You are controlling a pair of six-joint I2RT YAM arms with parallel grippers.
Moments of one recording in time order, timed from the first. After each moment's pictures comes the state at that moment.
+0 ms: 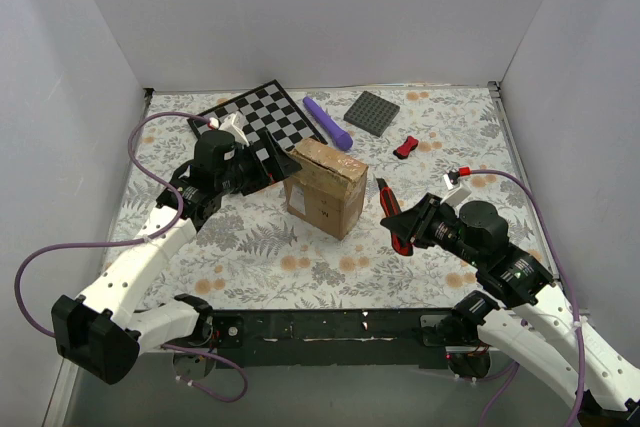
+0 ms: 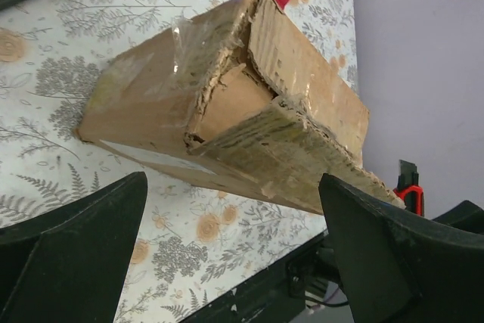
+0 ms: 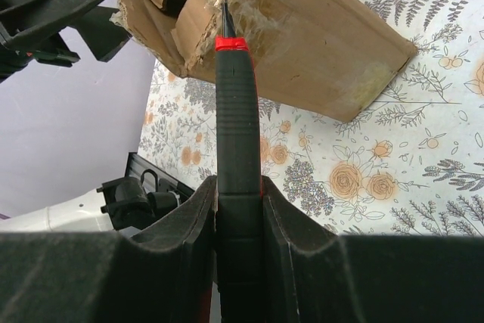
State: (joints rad) left arm -0.44 1.09 1.01 -0.39 0.18 -0.77; right arm 0.69 0.52 0.63 -0.44 -0.09 0.90
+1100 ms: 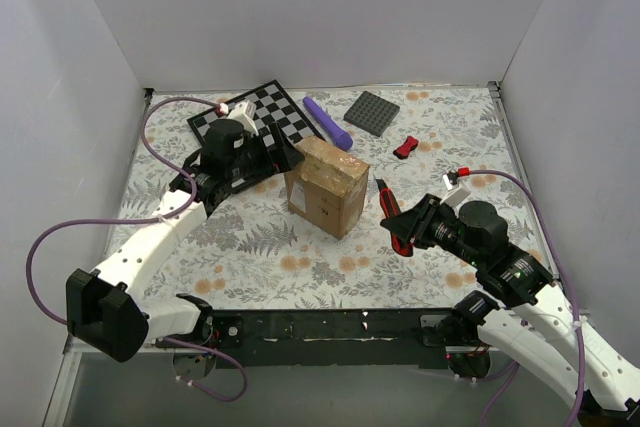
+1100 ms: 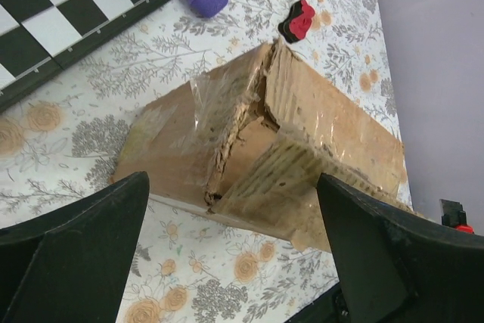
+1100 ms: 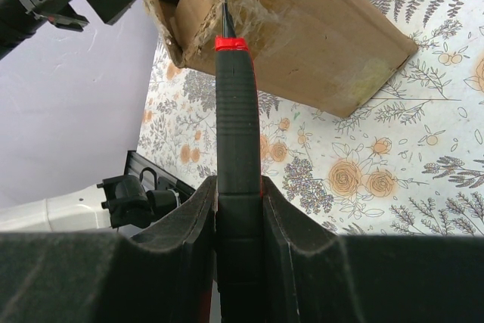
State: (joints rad) left arm -0.44 1.22 1.03 -0.28 0.15 -0.64; right arm 0.69 0.52 0.63 -0.45 -0.10 0.90
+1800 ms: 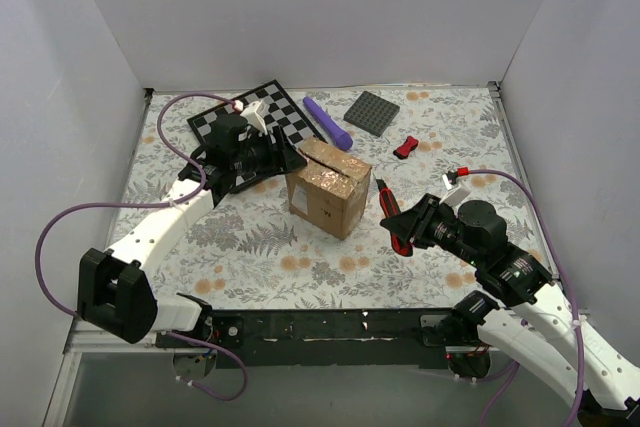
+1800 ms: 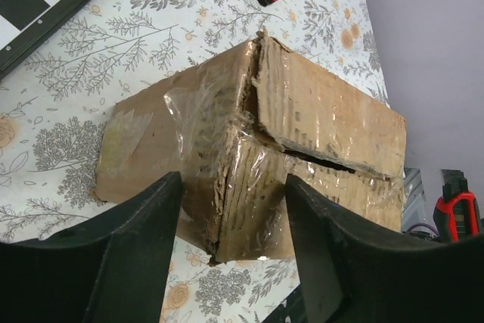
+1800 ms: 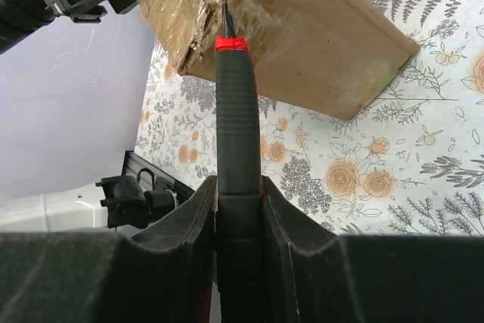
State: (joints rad) left arm -0.41 1.32 1.06 -0.23 0.35 -0.57; right arm 0.69 0.53 0.63 -0.45 -0.09 0.90
